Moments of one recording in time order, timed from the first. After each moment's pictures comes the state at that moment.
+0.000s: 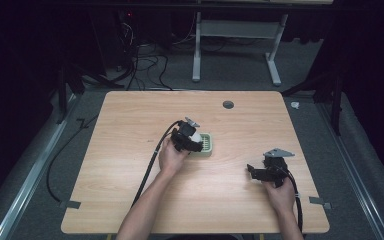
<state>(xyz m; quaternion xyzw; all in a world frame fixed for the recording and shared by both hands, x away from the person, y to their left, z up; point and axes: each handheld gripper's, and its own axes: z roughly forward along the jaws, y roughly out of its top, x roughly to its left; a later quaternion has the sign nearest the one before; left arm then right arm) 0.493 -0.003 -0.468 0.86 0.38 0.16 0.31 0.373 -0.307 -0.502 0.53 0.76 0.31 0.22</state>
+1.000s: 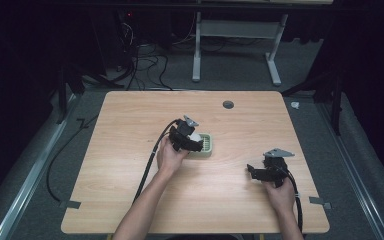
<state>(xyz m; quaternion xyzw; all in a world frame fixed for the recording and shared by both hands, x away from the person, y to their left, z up) 0.482 0.004 -0.449 0.85 0.37 0.17 0.33 0.373 -0.307 -0.502 0.53 0.76 0.31 0.22</state>
